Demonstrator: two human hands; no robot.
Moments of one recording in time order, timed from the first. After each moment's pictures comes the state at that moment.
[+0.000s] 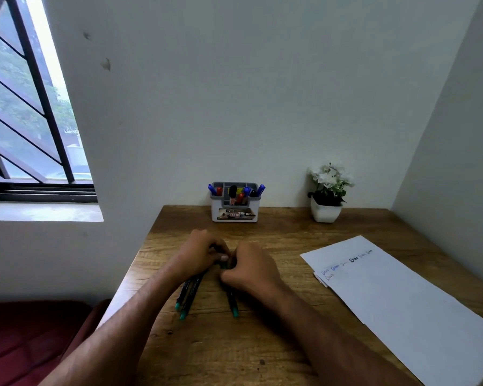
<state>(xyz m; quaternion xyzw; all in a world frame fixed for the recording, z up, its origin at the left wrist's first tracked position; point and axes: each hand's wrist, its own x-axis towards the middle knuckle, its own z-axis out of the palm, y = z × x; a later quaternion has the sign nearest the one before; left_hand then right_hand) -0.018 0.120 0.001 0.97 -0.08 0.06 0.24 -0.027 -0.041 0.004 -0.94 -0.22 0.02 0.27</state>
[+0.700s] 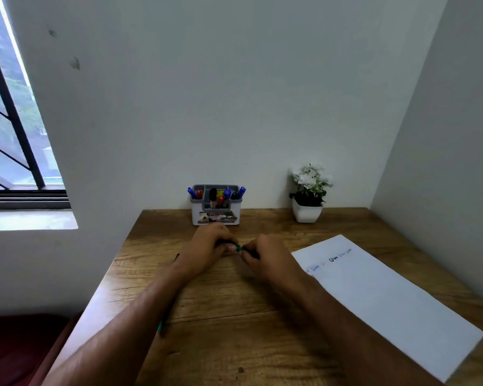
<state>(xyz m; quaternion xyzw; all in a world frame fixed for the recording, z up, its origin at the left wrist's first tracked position) 0.006 0.078 0.004 0.93 -0.18 0.16 0.29 0.006 -0.107 0.015 -0.93 -0.24 -0.02 0.27</state>
